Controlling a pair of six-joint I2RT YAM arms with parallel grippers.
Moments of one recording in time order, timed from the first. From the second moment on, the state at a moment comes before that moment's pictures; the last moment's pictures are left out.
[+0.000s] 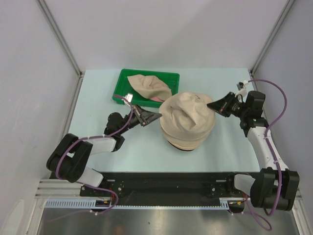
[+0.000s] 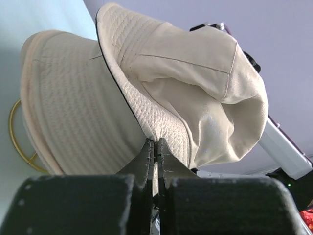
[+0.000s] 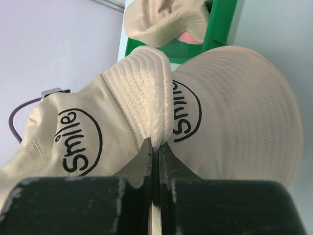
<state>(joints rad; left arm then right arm) -0.46 1.48 0.47 1.15 0.57 -1.21 -0.10 1.16 0.82 -0.07 -0.80 0.72</state>
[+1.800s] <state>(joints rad) -0.52 1.50 0.83 0.32 0.44 -0.86 0.13 1.21 0.79 -0.36 -0.07 0.68</state>
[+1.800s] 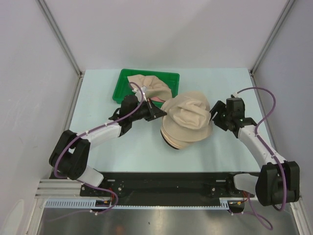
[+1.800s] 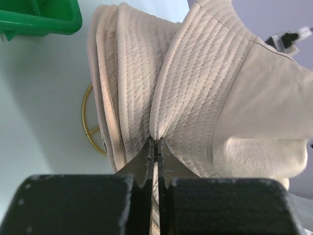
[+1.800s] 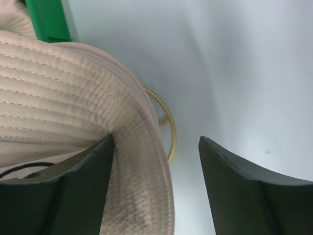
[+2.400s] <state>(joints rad) -0.49 1.49 0.89 0.15 0.40 -0.65 -0.06 0.87 0.81 -0.63 -0.36 0.50</state>
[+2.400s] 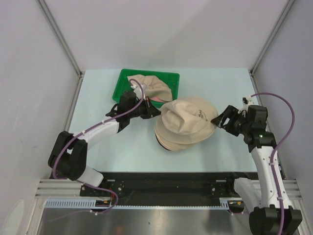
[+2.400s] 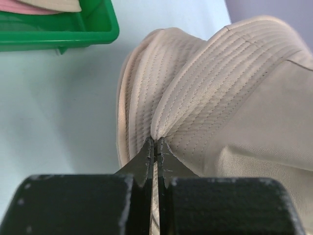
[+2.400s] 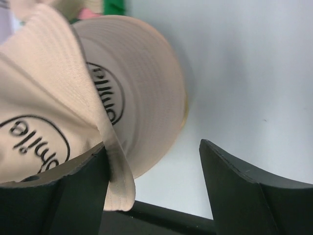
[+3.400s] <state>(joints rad) -0.43 1.48 0.93 -0.02 0.42 -0.44 -0.12 0.96 0.71 -0.07 -0.87 0.70</state>
